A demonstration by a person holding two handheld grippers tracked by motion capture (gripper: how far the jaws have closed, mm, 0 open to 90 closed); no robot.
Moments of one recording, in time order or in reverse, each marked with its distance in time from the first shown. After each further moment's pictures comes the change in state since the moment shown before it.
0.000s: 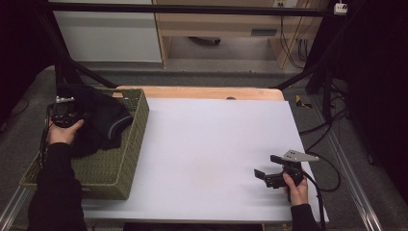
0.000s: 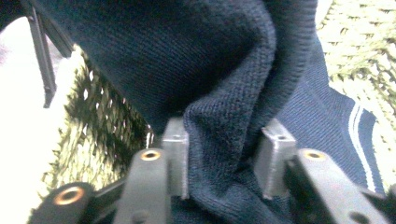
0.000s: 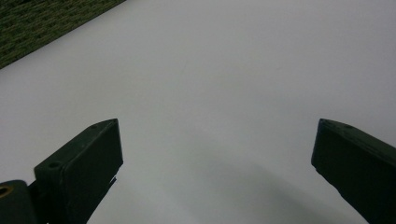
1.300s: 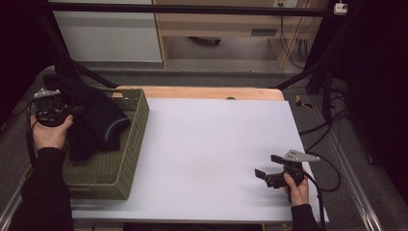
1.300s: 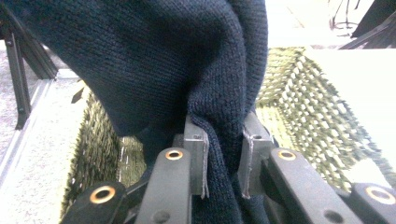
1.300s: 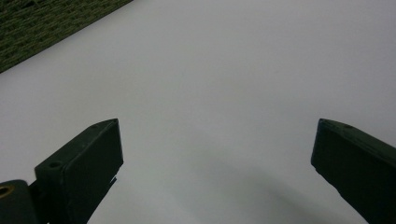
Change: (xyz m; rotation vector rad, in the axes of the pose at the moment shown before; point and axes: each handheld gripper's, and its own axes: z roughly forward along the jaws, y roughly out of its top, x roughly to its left) left arm -0.018 0.026 -0.089 -0.104 -0.123 -0.056; right arm 0.000 0.001 -0.002 -0.012 -0.001 0.002
